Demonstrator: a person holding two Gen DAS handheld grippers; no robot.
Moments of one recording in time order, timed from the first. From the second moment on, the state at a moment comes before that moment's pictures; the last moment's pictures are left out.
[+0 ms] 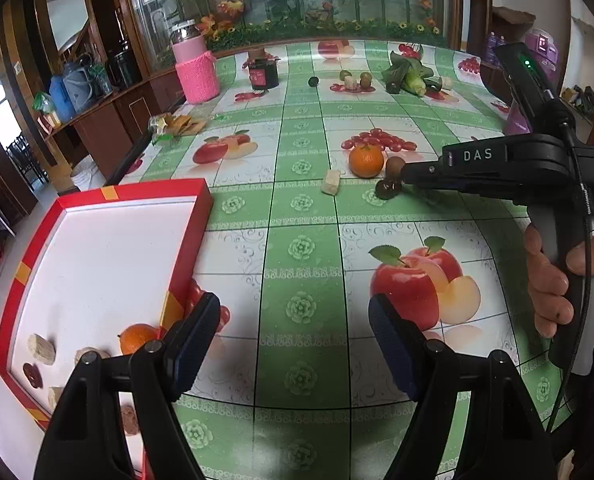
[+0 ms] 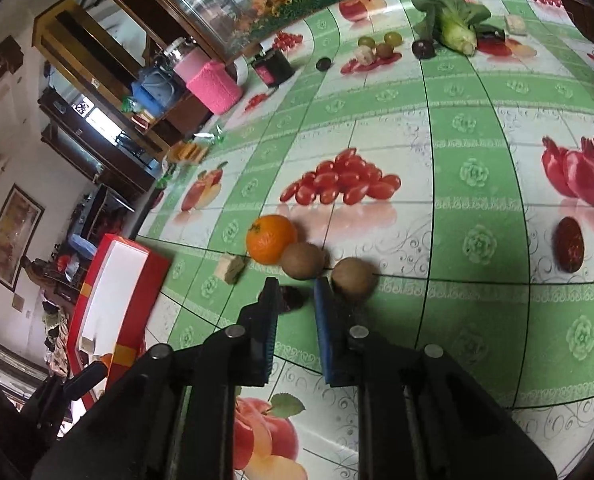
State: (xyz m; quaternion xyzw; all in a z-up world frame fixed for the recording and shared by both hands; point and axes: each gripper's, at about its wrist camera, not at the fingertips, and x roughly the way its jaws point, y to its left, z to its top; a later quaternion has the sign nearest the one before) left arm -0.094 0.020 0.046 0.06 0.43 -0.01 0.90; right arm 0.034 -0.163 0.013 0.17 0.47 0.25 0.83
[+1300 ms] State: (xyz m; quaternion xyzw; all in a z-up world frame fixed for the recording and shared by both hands) left arm -0.014 -0.029 0.038 0.03 0.45 -0.09 0.89; right arm 0.044 -0.243 0.052 0.29 0.36 0.18 0.87
